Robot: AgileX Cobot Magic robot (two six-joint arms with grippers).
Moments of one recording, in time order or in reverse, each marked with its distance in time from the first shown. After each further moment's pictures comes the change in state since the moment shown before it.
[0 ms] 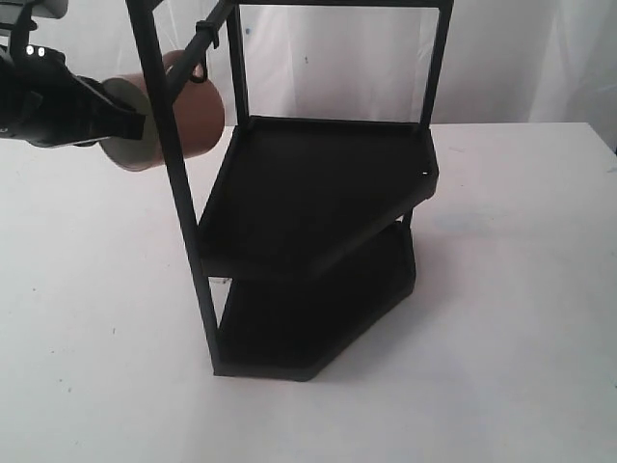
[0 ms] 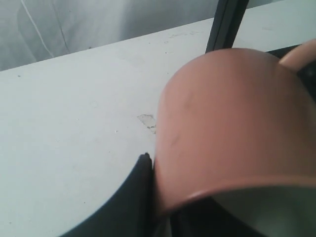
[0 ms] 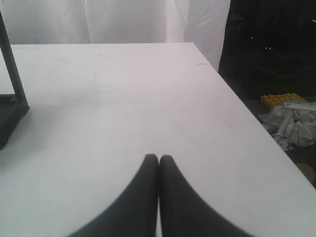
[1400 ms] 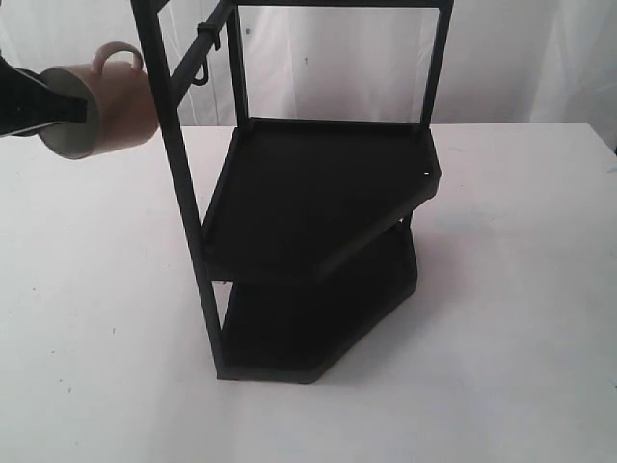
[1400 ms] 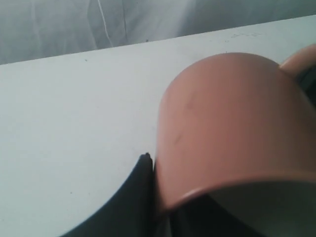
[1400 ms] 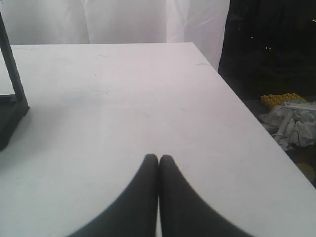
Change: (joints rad) left arm 0.155 -0.003 -0.002 0.075 0.013 -0.078; right arm 0.000 0.000 0.000 0.000 0.000 0.002
